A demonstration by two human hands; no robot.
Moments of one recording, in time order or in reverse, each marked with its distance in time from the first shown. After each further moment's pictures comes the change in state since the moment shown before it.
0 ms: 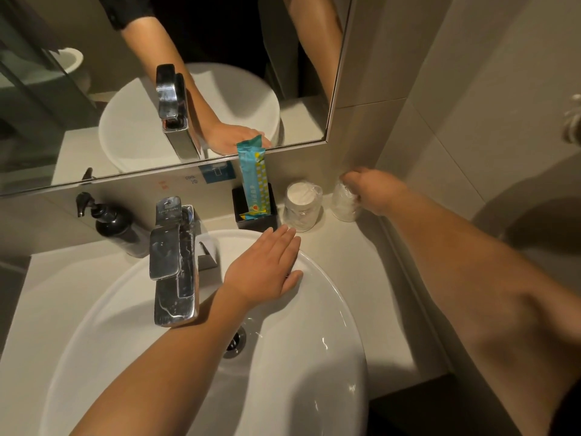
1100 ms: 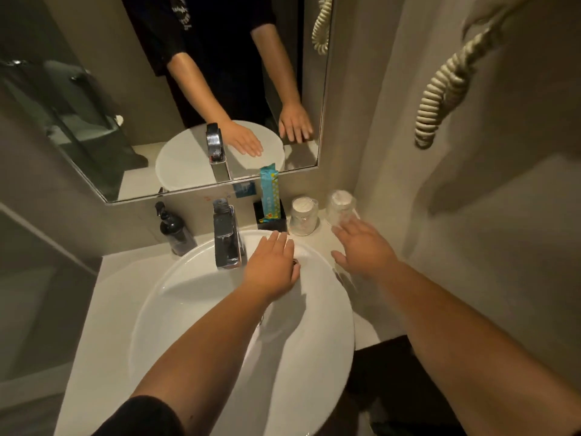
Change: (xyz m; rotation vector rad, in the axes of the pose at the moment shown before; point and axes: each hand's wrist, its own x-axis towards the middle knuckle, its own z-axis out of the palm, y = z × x) left_hand -0.063 0.059 -0.090 0.022 -0.054 -0.288; right_hand -0.179 -0.097 -0.005 0.016 0.173 0.025
